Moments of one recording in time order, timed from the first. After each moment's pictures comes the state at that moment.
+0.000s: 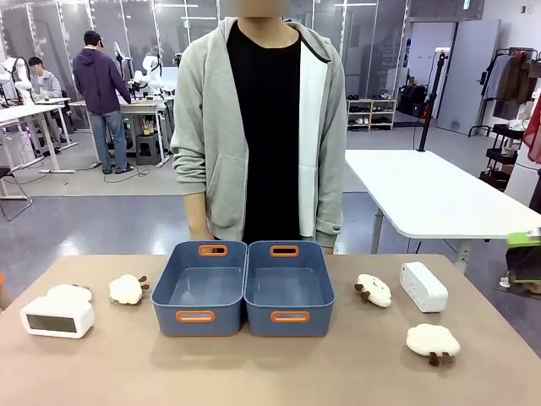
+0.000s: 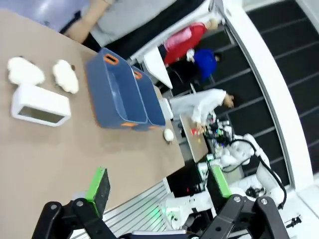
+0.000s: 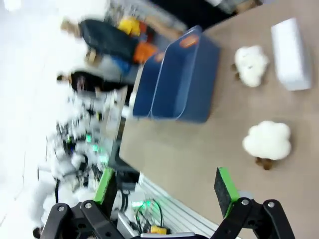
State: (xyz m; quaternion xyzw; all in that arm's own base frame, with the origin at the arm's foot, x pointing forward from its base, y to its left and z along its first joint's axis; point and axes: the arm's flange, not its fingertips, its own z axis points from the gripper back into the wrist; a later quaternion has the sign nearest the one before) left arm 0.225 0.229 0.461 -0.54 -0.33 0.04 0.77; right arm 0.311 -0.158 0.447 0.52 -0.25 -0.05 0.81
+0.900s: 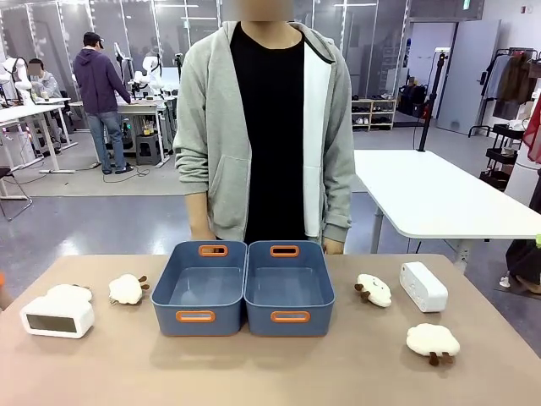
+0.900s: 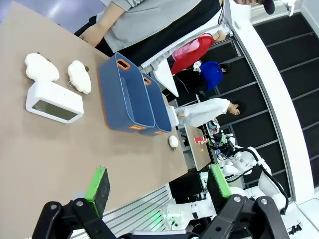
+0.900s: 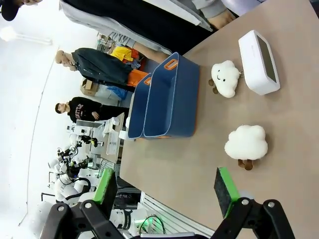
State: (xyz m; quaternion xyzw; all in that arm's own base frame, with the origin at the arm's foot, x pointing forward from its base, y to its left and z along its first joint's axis) left arm 0.214 0.240 0.453 -0.53 -0.34 0.07 0.77; right arm 0.300 -0.186 0.441 0.52 -0.27 -0.10 0.81
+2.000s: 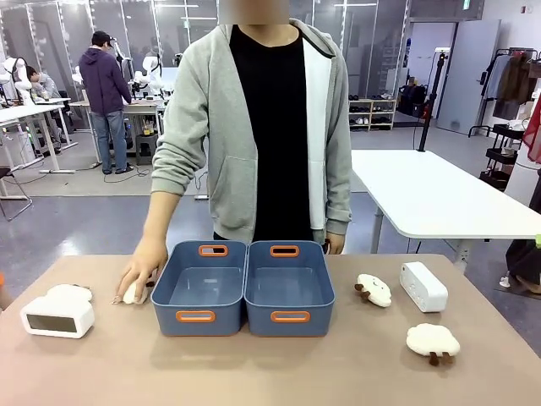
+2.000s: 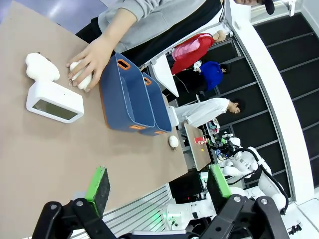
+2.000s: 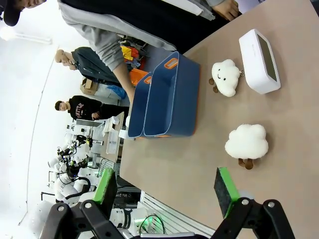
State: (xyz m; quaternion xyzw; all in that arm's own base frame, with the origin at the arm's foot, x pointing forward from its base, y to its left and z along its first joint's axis) left arm 0.213 0.240 0.453 -0.53 -0.34 0.07 0.77; right arm 0.300 -0.185 0.441 0.51 -0.27 -0.10 0.81
